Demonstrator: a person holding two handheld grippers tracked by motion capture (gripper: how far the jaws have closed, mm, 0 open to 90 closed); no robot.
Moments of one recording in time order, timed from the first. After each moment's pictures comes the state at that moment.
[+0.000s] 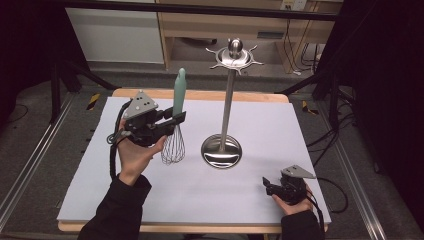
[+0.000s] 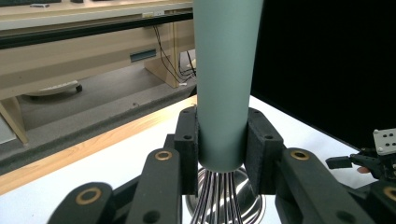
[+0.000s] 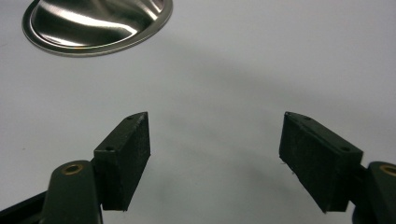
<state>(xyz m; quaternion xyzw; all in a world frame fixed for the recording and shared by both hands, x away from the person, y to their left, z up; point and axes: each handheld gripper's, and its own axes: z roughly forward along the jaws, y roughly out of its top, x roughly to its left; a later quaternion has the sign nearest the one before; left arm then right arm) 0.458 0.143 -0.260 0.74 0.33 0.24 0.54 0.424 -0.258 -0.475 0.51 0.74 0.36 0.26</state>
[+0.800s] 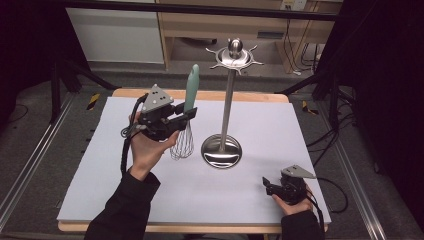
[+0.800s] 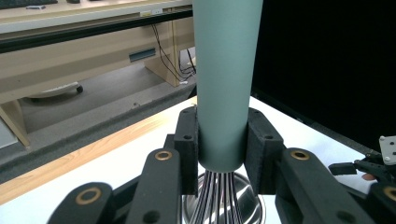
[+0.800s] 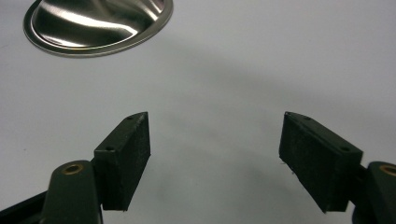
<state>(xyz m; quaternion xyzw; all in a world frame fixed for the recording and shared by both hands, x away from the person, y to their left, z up) 0.469 0.118 -0.254 0.75 0.33 0.24 0.53 0.424 -0.259 -0.475 0.51 0.74 0.36 0.26</state>
